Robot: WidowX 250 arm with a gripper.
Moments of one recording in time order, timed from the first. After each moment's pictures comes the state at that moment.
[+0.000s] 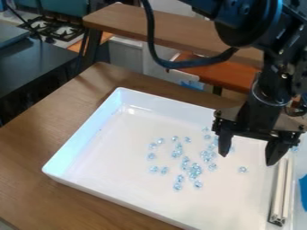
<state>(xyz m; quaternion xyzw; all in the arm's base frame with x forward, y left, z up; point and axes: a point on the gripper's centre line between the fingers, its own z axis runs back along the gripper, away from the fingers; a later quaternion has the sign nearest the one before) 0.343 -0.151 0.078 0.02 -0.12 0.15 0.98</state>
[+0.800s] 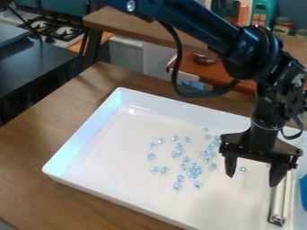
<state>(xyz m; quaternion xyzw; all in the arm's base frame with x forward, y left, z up) 0.367 -0.163 0.023 -0.02 -0.08 0.11 0.99</state>
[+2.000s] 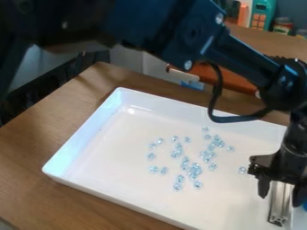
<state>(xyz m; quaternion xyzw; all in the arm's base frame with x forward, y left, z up) 0.373 -0.208 -0.003 -0.02 -0.09 0.09 0.99</state>
